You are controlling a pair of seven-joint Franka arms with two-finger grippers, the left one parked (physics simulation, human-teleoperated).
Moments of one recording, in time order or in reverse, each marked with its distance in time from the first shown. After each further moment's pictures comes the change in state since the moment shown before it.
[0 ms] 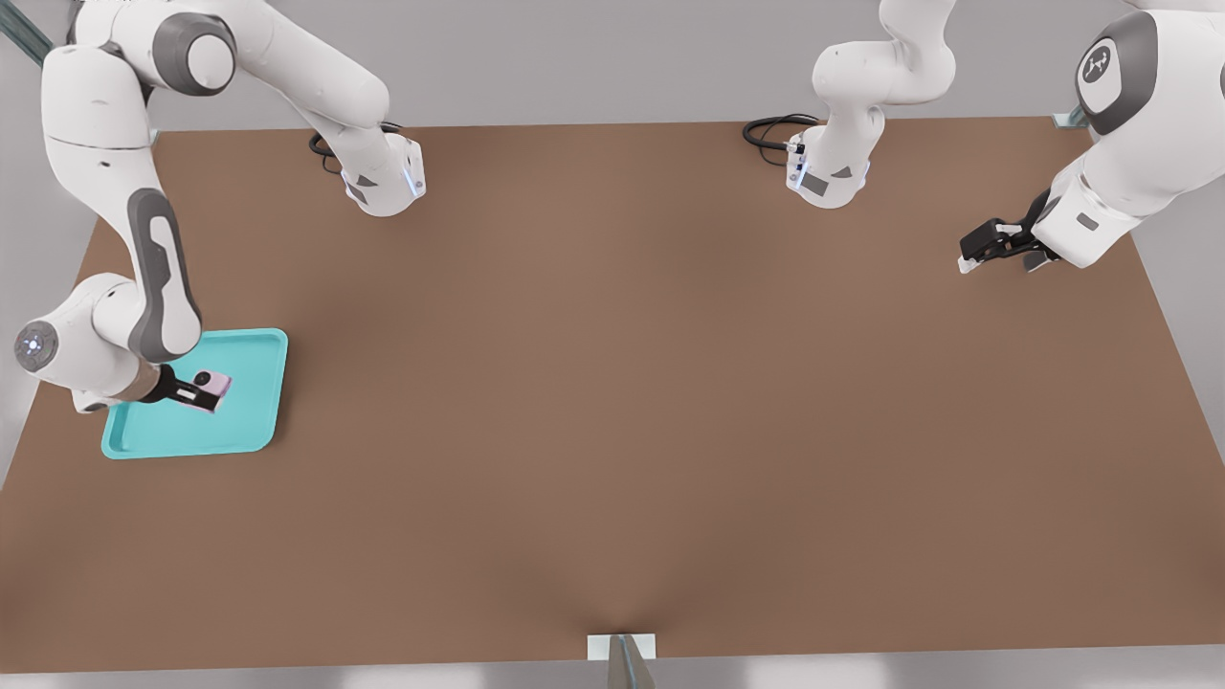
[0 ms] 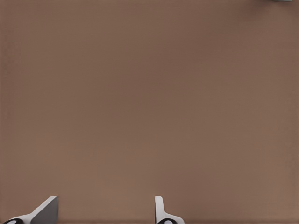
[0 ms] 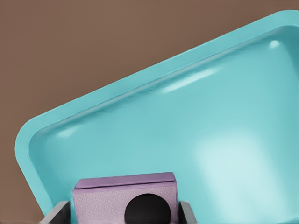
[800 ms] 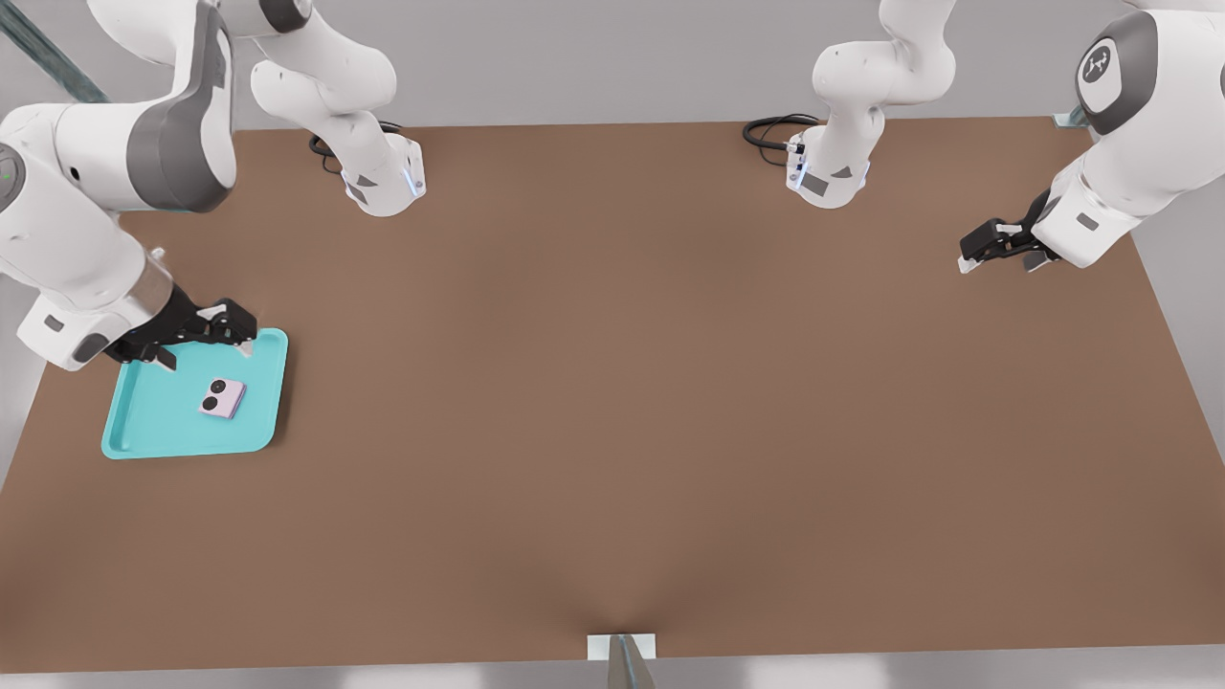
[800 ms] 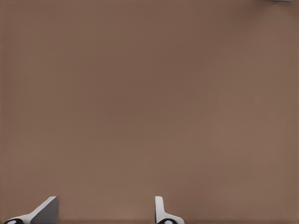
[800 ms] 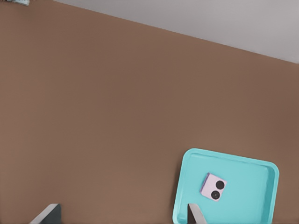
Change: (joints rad) arm 0.664 -0.225 -0.184 0.690 0.010 -0.774 -0.094
